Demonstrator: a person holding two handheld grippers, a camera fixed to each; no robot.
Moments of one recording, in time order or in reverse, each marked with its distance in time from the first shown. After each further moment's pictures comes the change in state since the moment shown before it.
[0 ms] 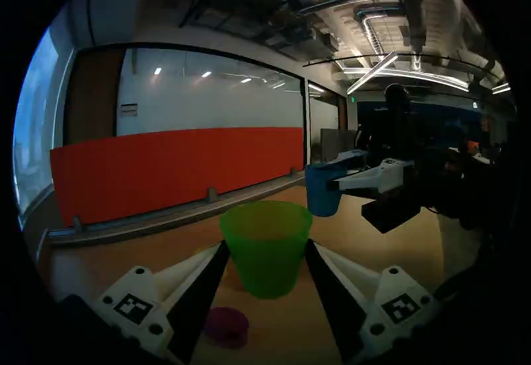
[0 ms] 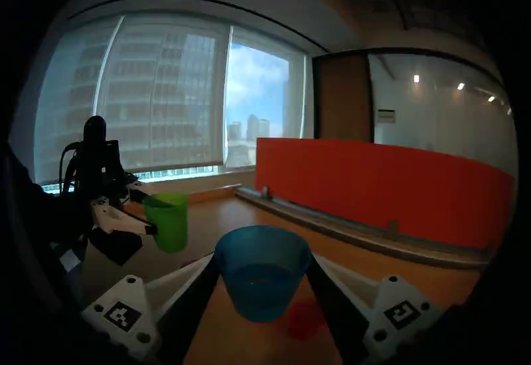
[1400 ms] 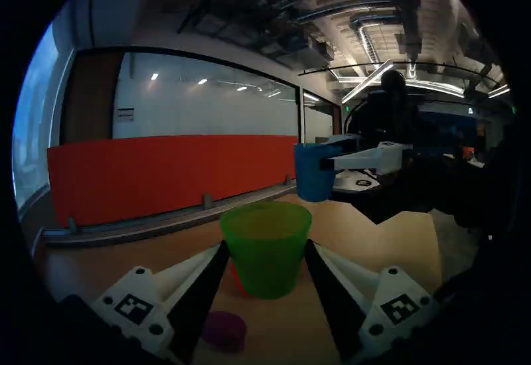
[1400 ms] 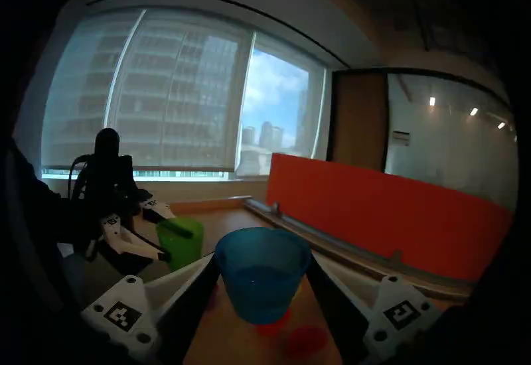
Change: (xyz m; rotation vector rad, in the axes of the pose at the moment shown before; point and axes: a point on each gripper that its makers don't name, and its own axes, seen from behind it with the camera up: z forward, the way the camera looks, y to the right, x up) left arm 0.003 0.001 0.002 -0.032 0.048 -0.009; right arm 0.048 -0.023 0.012 0.050 0.032 -0.110
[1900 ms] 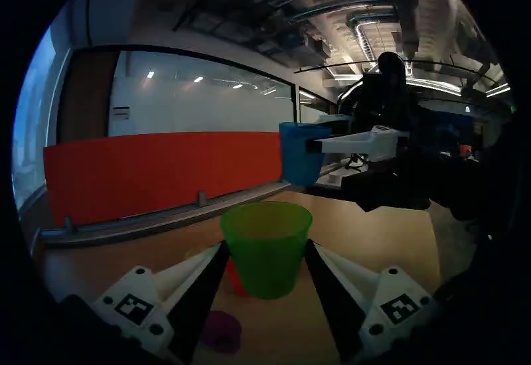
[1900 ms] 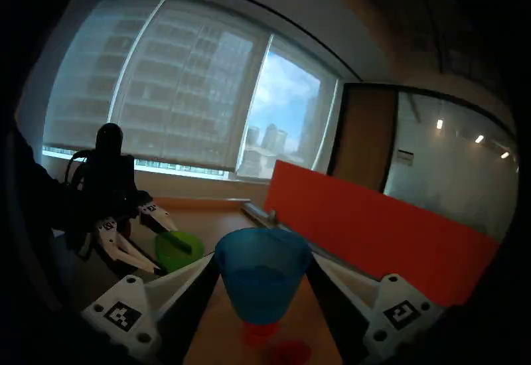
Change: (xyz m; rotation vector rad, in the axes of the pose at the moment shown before) left arm -0.008 0.008 0.008 -0.023 -0.009 0.004; right arm 0.025 -0.002 0.010 0.000 0.007 -0.126
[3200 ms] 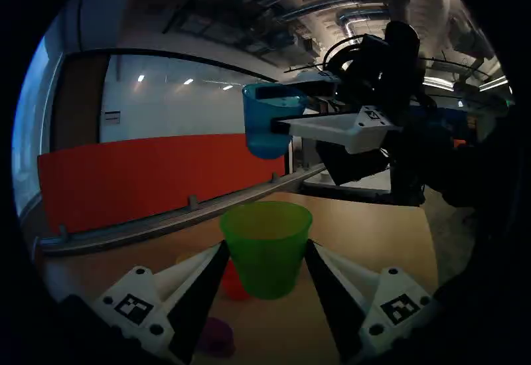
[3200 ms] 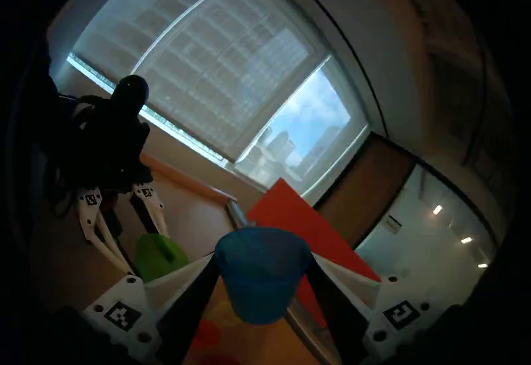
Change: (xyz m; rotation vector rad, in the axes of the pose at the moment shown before) left arm 0.009 0.018 0.009 -0.043 0.001 0.031; right arm 0.047 -0.012 0.016 -0.026 -0.009 -0.460
